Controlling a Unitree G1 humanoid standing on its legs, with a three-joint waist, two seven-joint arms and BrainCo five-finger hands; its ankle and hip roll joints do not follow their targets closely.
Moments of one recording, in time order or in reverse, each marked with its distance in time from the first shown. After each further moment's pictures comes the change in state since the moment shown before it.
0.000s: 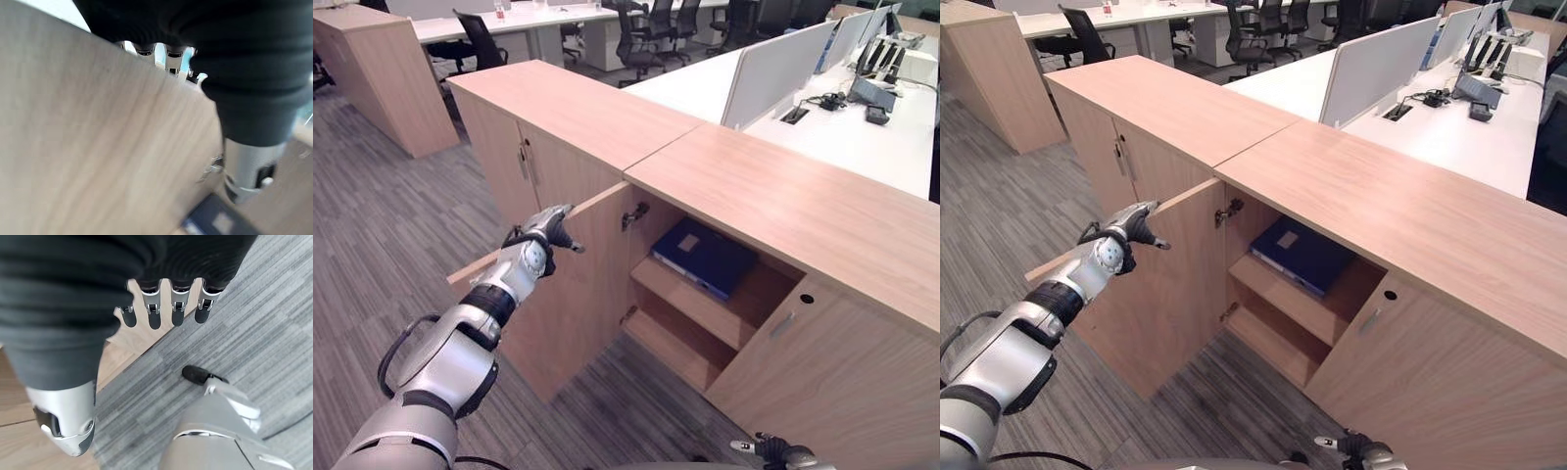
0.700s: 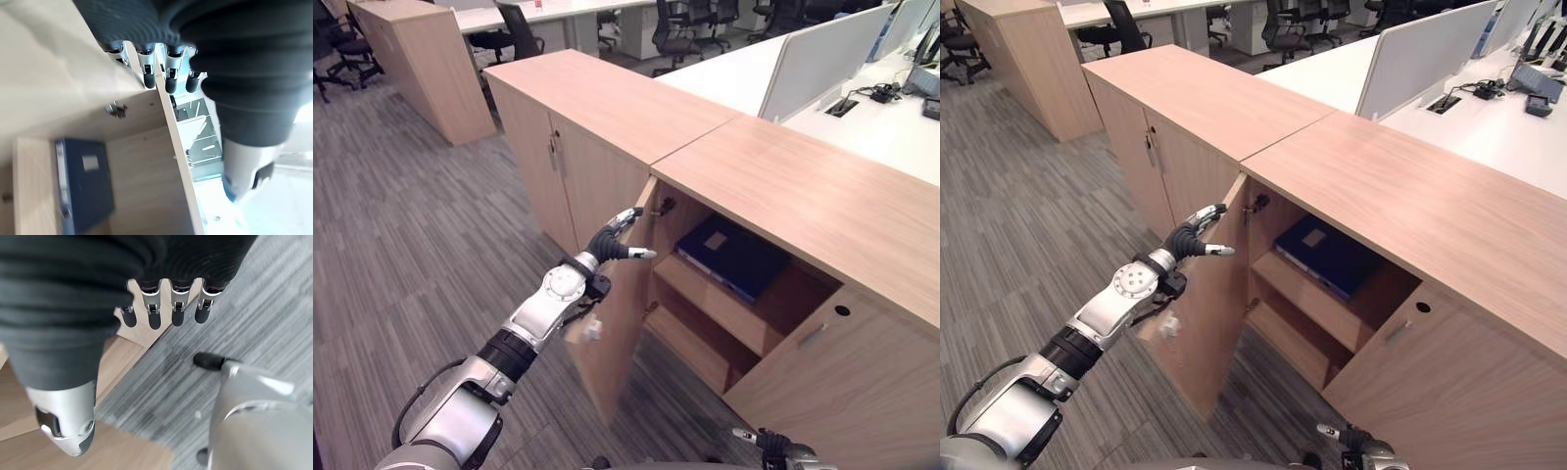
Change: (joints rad) left arm 0.224 -0.094 -0.003 -0.507 -0.630 -0.048 -0.075; right arm -0.036 0.049 -0.117 0.009 0.163 -0.002 -0.027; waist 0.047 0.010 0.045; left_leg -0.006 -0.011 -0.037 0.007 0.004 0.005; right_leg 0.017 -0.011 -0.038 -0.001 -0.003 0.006
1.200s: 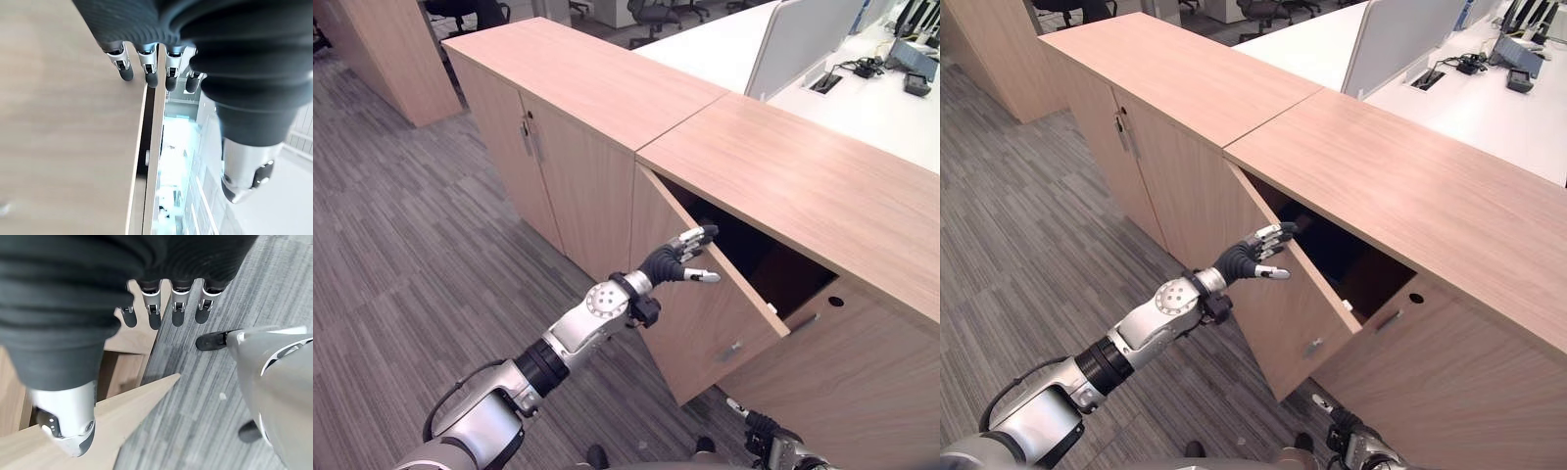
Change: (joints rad) left arm -0.012 -0.121 -0.174 -0.081 -0.193 -0.009 -0.076; right arm -0.041 0.036 -0.086 0.040 0.234 0.000 -0.039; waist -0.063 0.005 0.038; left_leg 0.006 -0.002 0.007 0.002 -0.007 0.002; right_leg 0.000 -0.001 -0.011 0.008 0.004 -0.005
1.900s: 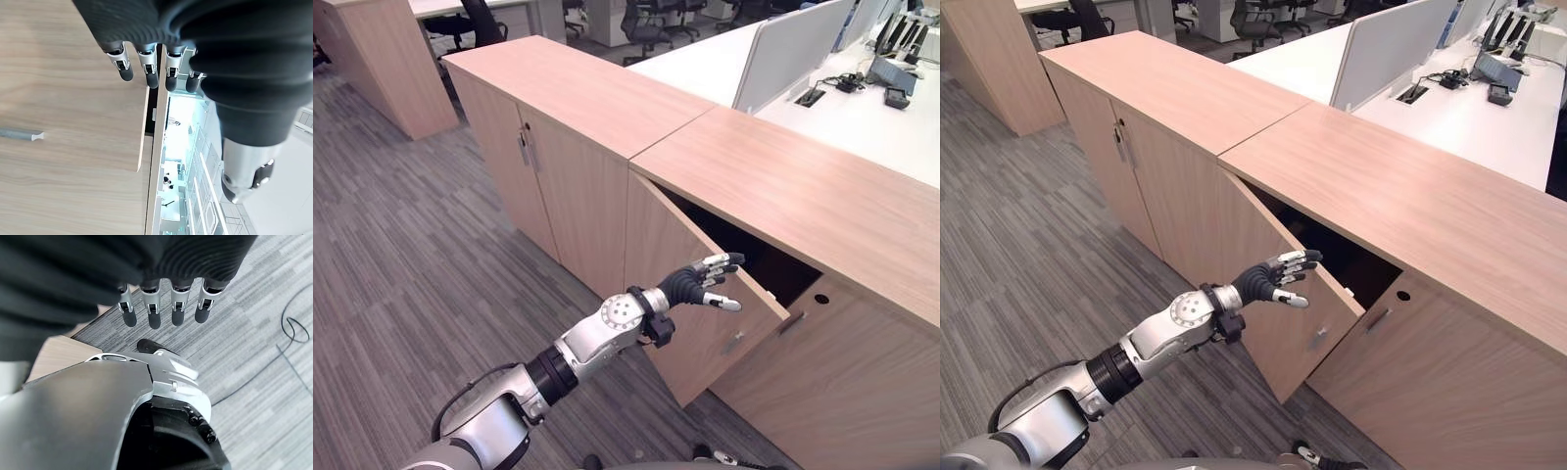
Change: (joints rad) left arm 0.006 -0.031 -0.056 0.000 0.008 0.049 -0.062; right arm 0.041 0.050 0.200 0.152 -0.470 0.079 0.066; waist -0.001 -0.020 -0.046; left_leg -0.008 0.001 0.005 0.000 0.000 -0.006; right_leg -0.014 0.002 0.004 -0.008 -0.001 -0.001
